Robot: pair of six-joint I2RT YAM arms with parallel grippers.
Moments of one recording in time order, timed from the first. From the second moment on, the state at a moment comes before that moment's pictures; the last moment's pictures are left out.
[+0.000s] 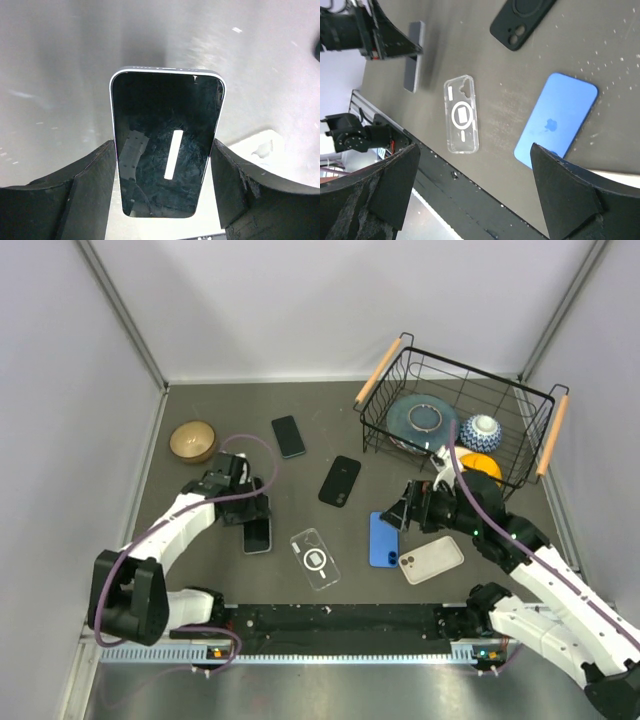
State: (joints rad) left arm -0.21 1.26 0.76 -0.58 0.02 -0.46; right arm 0.58 0.70 0.67 -0.49 -0.23 0.62
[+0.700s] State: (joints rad) left arm -0.74 1.03 0.68 -0.33 0.27 -0.30; right arm 0.58 1.28 0.92 -0.32 -0.56 0.68
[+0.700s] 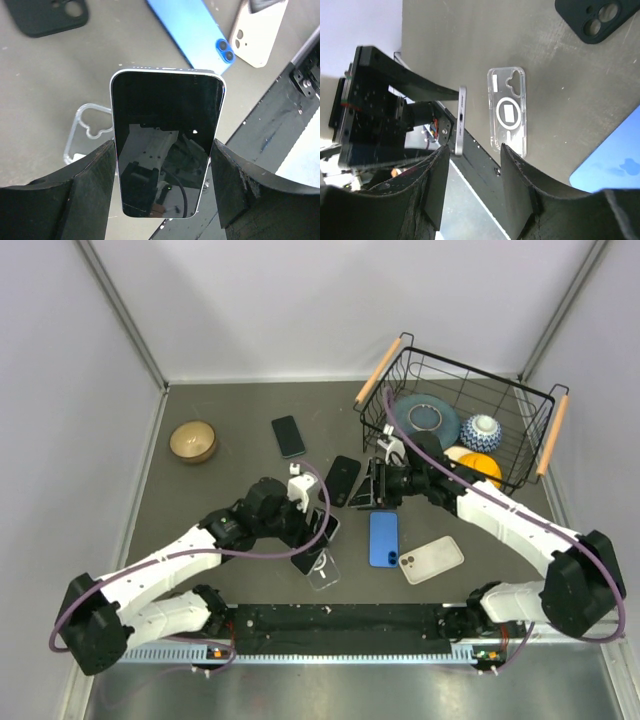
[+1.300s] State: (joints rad) left arm -0.83 1.10 0.68 -0.24 0.29 -0.21; right arm 0.67 1.42 0.93 -0.28 -0.66 0.71
